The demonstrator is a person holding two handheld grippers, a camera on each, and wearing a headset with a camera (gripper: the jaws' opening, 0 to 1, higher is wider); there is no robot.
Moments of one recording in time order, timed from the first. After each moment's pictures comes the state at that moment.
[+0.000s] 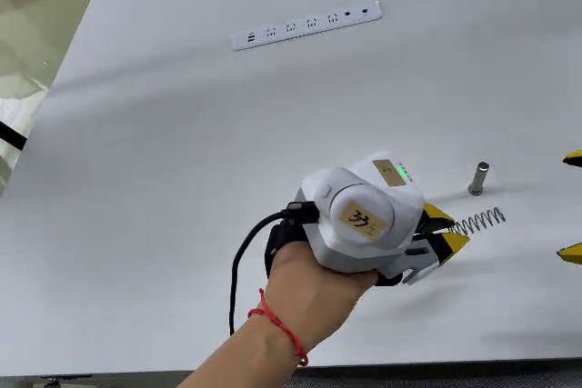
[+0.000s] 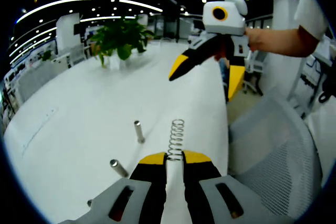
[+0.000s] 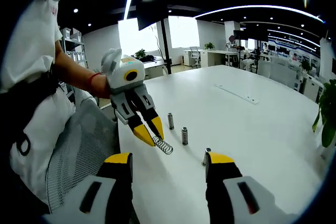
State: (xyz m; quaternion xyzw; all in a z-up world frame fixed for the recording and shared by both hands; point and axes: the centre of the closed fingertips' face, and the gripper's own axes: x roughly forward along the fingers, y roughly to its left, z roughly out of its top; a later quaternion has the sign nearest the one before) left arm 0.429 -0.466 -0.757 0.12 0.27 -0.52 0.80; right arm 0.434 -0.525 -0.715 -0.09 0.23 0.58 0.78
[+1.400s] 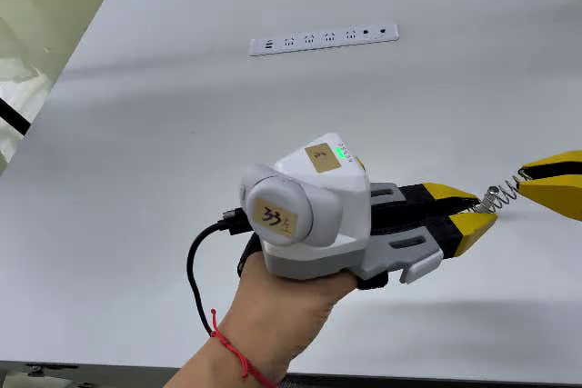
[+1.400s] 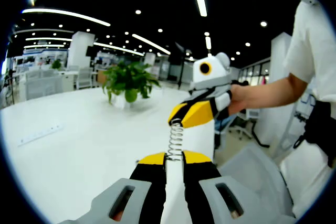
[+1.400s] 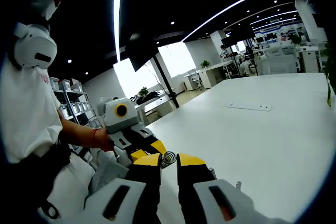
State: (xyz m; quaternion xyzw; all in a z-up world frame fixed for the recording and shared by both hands) left arm 0.426 -0.457 -0.671 -0.02 0.16 -0.53 0.83; right arm 0.438 -0.471 -0.646 0.10 0.20 0.59 0.78
